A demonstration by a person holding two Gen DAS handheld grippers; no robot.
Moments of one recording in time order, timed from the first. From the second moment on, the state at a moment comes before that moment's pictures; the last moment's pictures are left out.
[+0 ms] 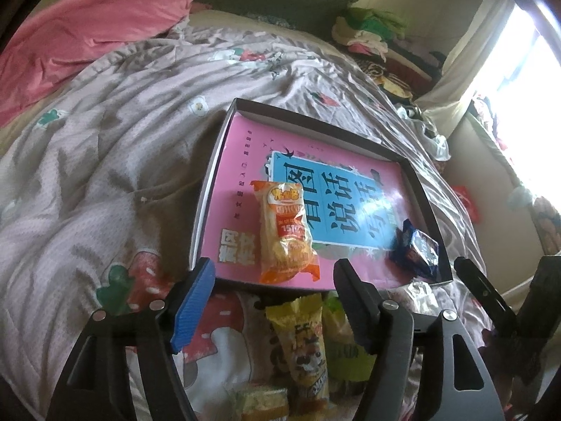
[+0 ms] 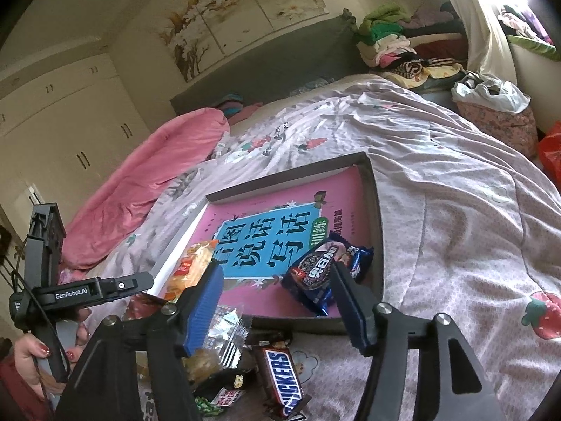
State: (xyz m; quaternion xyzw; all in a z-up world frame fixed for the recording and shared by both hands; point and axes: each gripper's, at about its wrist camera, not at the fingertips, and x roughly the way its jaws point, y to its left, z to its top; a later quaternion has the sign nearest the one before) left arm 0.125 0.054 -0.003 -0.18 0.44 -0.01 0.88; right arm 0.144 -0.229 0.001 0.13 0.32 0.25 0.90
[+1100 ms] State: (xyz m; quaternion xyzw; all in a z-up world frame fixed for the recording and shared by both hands) left arm 0.089 0.059 -0.005 -0.15 0.45 -0.01 0.88; right arm 0.116 -0.202 0.009 0.09 0.32 0.29 0.90
